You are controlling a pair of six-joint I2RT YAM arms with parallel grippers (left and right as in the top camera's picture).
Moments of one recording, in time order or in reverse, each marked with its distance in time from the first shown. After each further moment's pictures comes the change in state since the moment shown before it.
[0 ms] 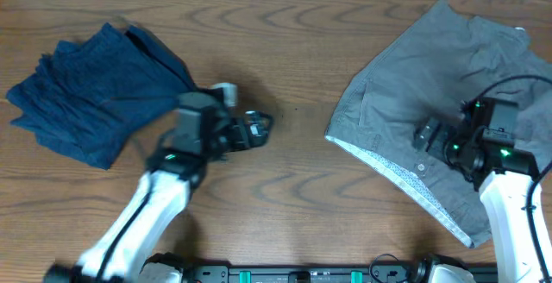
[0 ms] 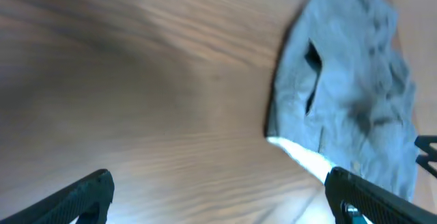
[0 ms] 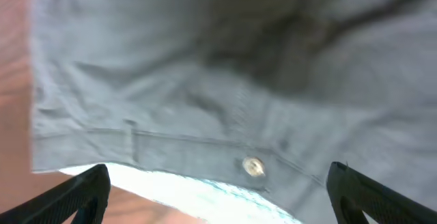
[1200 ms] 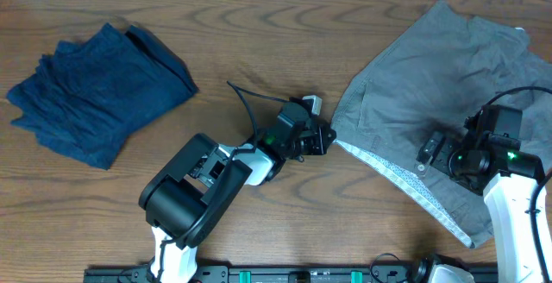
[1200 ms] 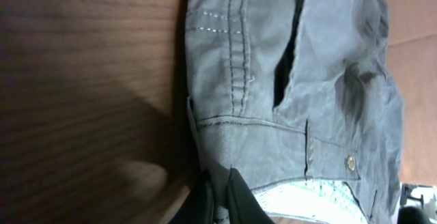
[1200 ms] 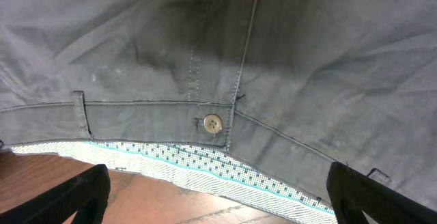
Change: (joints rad) left arm -0.360 0.686 0.150 0.655 -0.014 -0.241; right arm -0.037 -0.012 0.000 -0.134 0.044 -0.022
